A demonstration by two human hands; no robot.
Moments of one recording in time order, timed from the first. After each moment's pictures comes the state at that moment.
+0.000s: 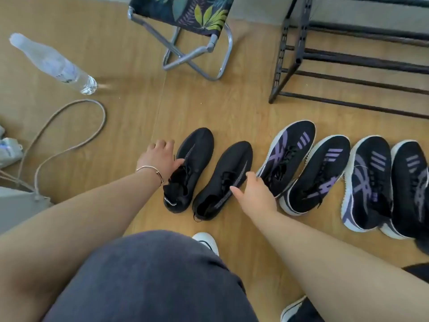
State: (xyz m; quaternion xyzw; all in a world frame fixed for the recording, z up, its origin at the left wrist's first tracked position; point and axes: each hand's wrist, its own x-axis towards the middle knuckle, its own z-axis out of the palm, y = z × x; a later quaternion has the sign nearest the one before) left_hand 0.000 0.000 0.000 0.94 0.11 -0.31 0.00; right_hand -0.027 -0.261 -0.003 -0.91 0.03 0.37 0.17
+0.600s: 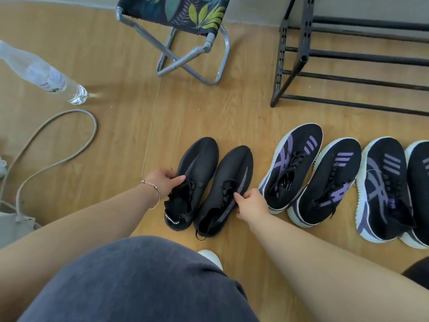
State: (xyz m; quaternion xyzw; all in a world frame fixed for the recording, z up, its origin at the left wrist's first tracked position) left_hand -0.016 0.012 -0.056 0.80 0.34 -0.37 0.32; right_hand -0.030 -0.240 -0.078 -0.76 0.34 0.39 0.40
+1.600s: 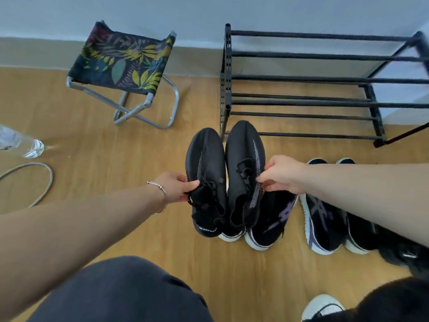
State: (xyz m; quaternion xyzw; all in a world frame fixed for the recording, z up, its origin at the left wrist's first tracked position) left_hand 0.080 -0.113 0.005 0.72 0.29 -0.37 0.51; right_hand 0.129 -0.400 0.052 -0.76 0.26 0.42 0.43
